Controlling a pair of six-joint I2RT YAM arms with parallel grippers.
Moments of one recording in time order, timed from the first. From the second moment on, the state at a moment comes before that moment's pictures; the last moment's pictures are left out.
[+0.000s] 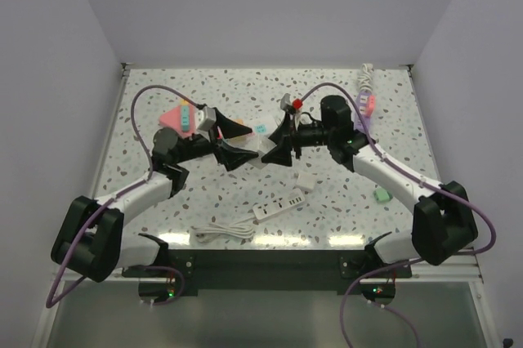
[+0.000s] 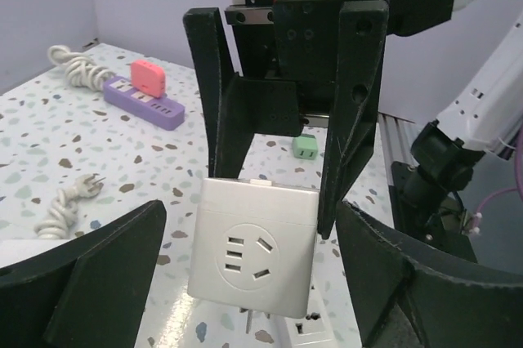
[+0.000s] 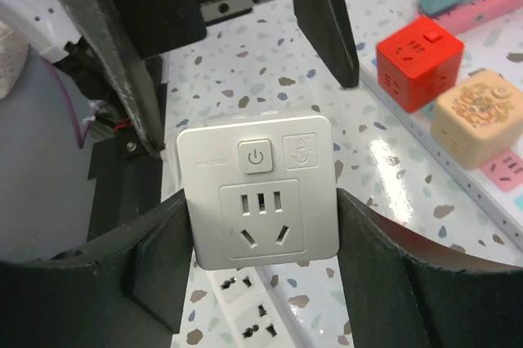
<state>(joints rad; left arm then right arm) -0.38 1.28 0.56 0.99 0.94 -0.42 0.51 1.40 0.96 0.10 -0.98 0.01</state>
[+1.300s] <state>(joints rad) -0.25 1.30 0.57 0.56 0.16 -0.27 0.53 1.95 1.50 -0.29 -0.14 0.17</state>
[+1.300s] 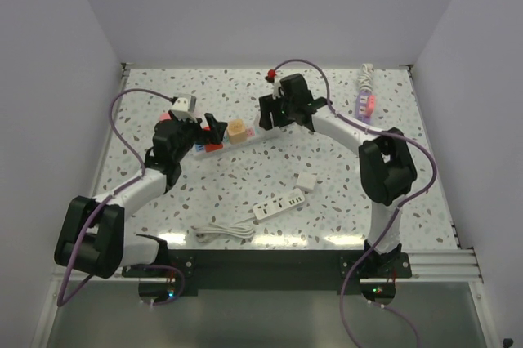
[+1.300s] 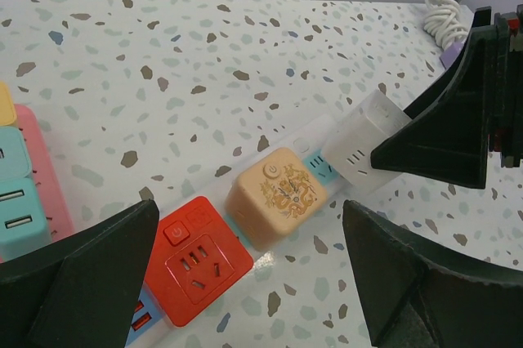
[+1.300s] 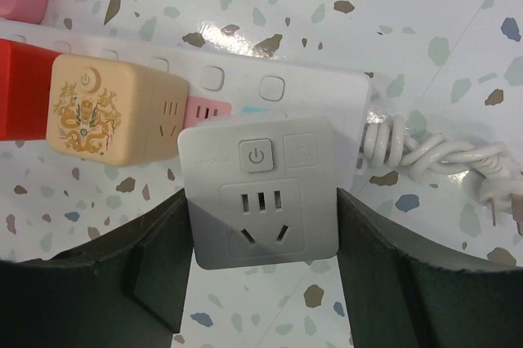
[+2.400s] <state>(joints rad) -0.25 1.30 0.57 0.55 0.16 -0.26 0.58 2.01 1.55 -0.26 -0.01 0.22</state>
